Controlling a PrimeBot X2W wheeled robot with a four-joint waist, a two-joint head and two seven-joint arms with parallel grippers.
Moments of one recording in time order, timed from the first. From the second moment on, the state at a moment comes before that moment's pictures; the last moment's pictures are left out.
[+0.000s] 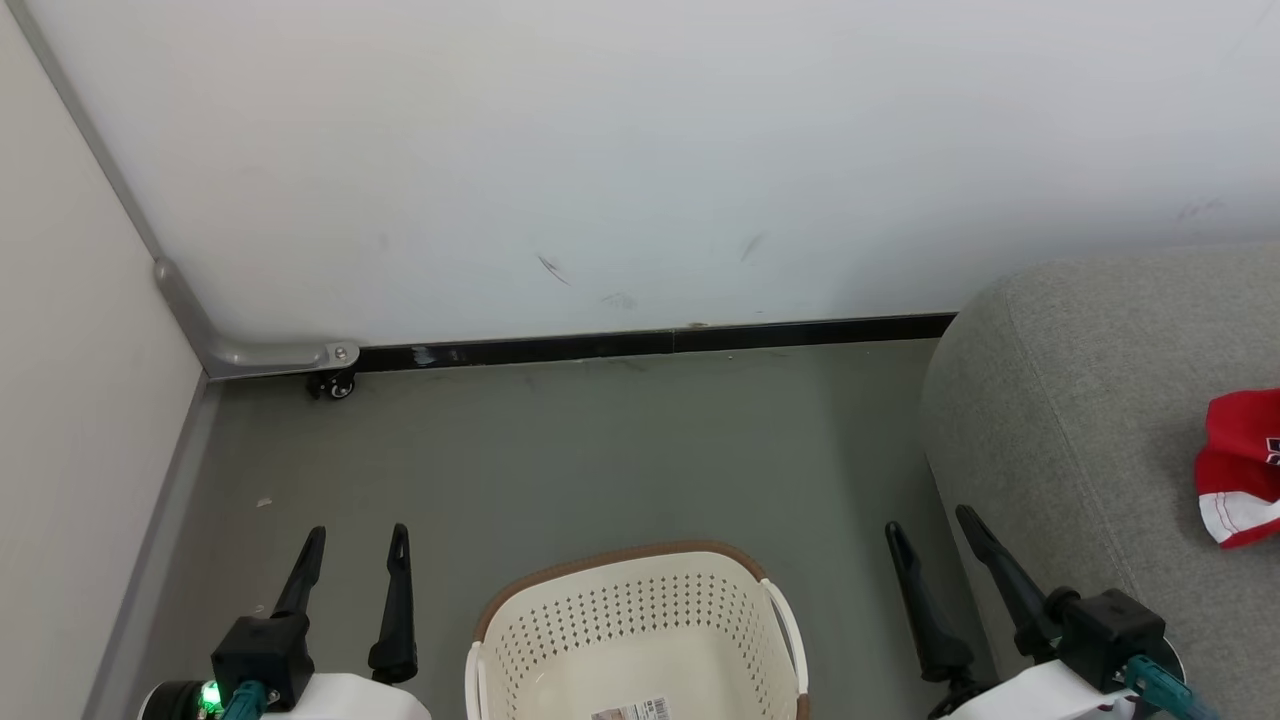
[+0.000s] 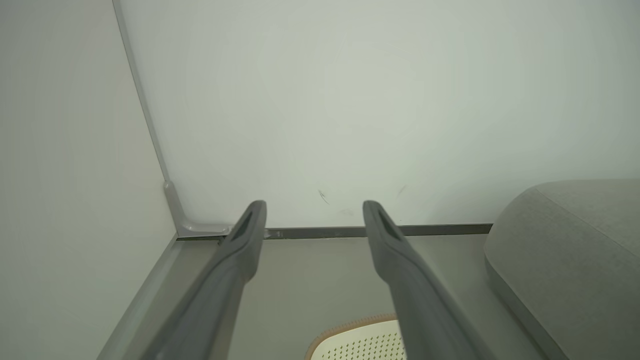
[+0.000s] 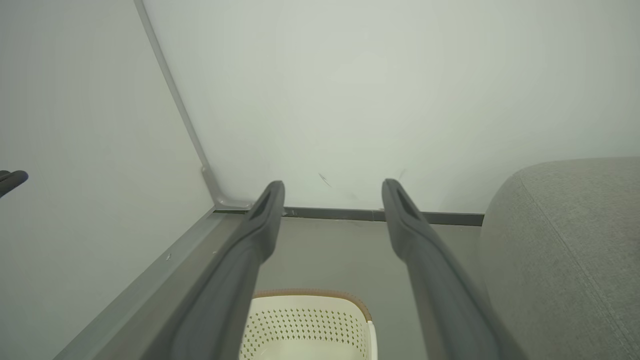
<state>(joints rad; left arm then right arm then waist) -0.03 0.15 -0.20 0.26 -0.25 0.17 -0.26 0.04 -0.05 0.11 0.22 0.19 0.12 -0.16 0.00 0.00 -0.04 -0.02</state>
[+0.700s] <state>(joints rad) -0.03 0.13 -0.17 0.25 -0.24 0.17 -0.26 0.07 -0.05 0.11 0.17 0.19 0.12 -0.14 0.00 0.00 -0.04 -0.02</state>
